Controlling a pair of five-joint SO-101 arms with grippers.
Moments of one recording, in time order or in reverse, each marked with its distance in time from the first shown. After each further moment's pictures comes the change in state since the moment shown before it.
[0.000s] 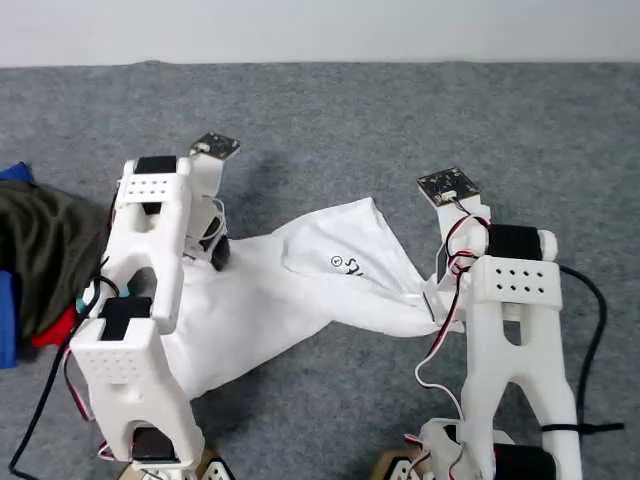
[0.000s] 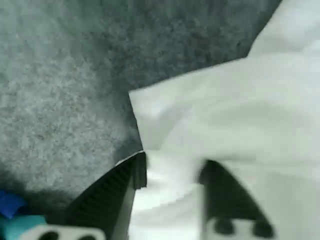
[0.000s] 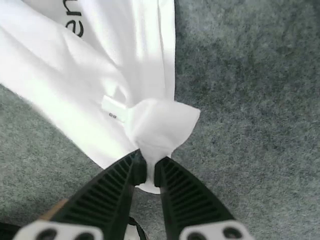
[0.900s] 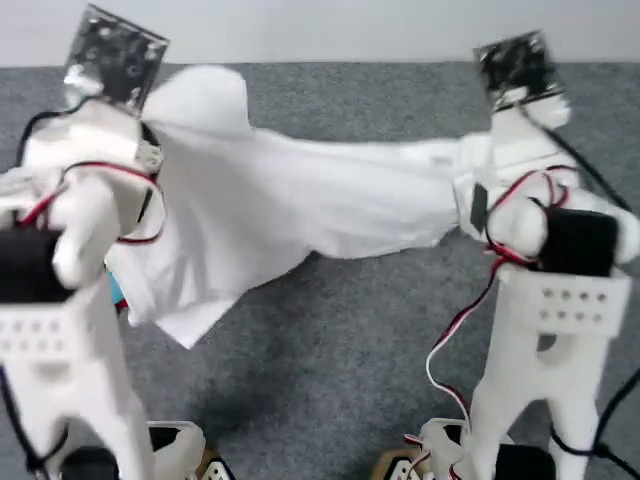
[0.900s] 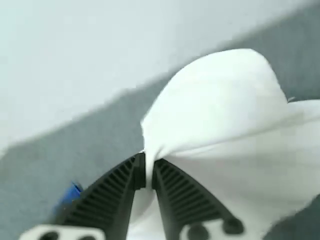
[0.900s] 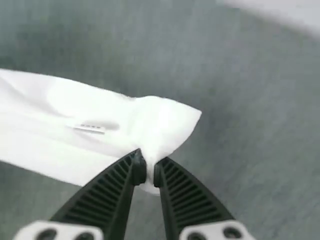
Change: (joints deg) left arm 0.7 -51.8 -13.9 4.7 0.0; right arm 0.0 0.0 -44.6 2.1 -5.3
